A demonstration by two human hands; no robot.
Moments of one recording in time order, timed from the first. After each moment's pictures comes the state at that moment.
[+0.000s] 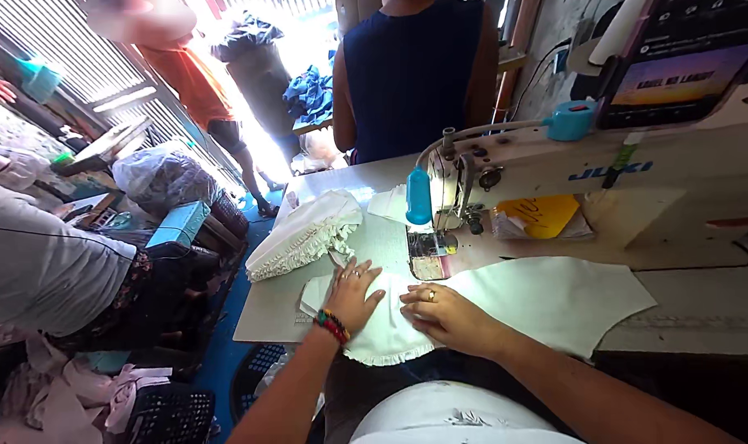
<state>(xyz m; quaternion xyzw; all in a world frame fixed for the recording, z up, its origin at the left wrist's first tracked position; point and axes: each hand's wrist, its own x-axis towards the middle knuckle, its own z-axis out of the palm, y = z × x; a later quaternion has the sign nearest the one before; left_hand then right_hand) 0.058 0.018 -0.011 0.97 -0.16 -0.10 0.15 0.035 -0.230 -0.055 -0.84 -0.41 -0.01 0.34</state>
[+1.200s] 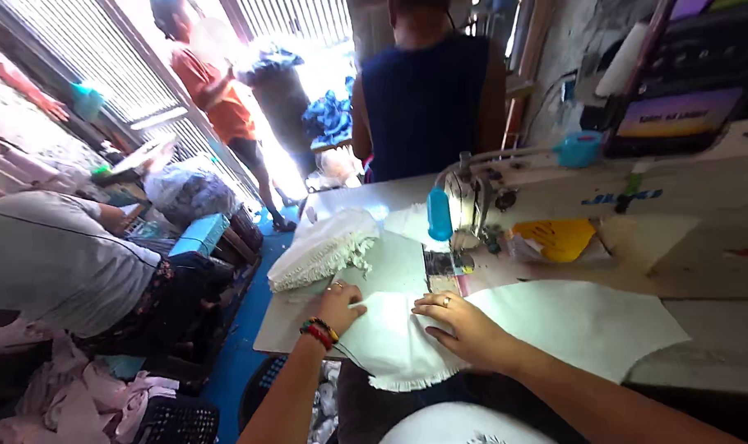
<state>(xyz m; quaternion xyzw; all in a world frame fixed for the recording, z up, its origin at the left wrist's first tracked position) 0.063 0.069 0.023 0.97 -0.06 -0.17 0.18 0.045 -0.216 -0.033 -0.85 -0.38 -0.04 0.36</state>
